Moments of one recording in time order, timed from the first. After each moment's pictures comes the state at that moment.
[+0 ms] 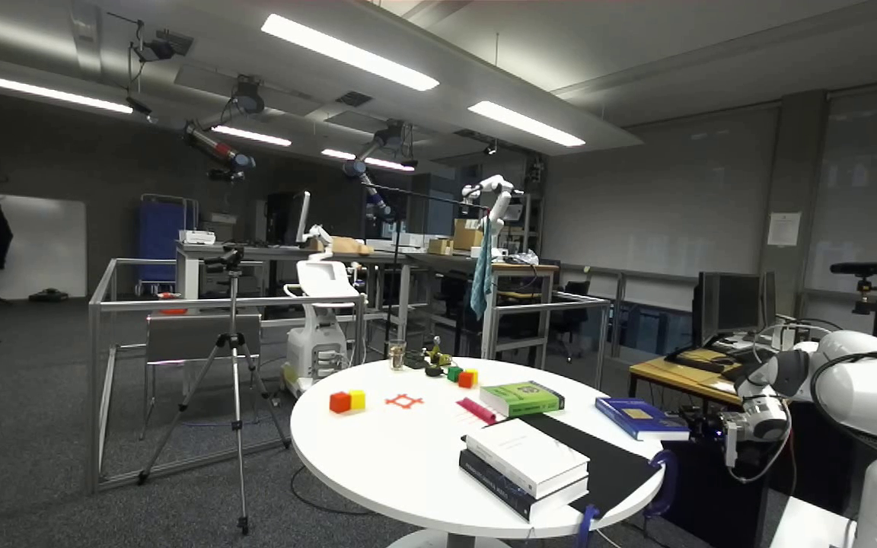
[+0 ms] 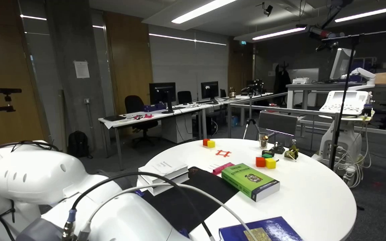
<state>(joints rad) -1.17 1.47 0.02 -0.87 1.26 1.51 -0.96</state>
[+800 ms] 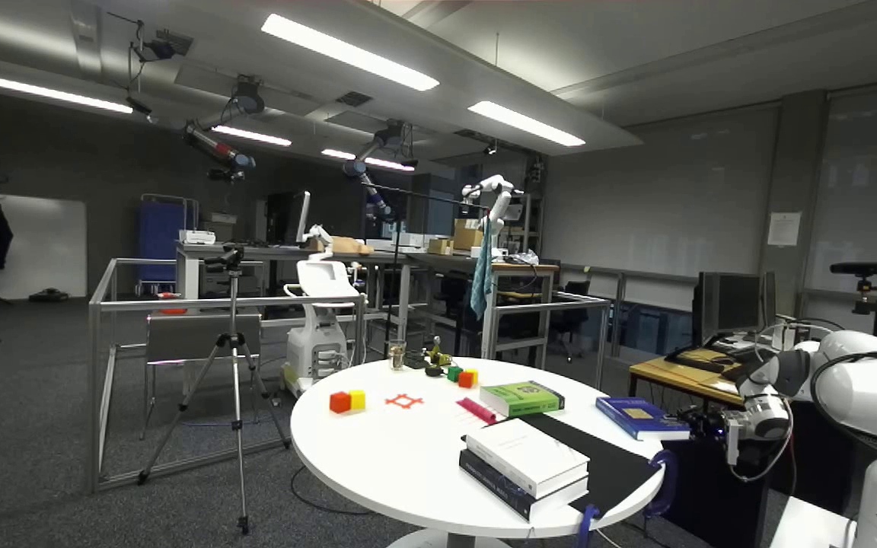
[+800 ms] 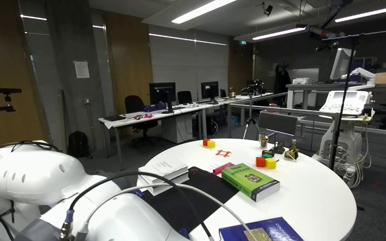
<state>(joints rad) -1.18 1.47 0.02 -0.86 1.25 1.49 -0.92</state>
